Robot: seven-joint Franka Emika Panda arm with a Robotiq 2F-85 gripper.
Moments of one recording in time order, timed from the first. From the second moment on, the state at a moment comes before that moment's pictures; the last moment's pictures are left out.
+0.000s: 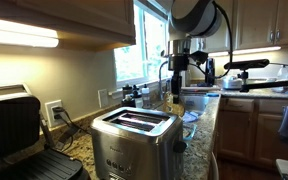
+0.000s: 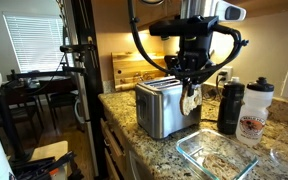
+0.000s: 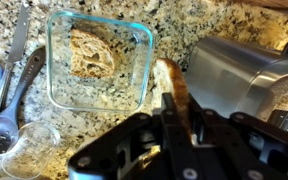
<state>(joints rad) -0.13 -0.17 -0.11 -2.24 0.11 2.12 -0.50</state>
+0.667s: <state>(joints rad) -0.09 -0.19 -0.10 -2.25 0.10 2.12 -0.46</state>
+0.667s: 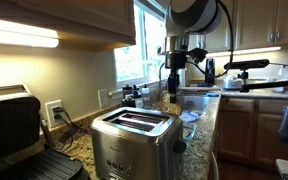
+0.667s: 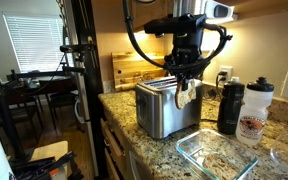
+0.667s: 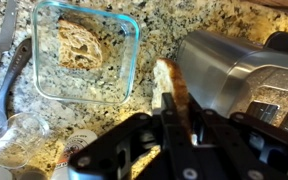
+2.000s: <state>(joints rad) -0.01 -0.31 0.02 -2.30 0.01 2.15 -0.18</state>
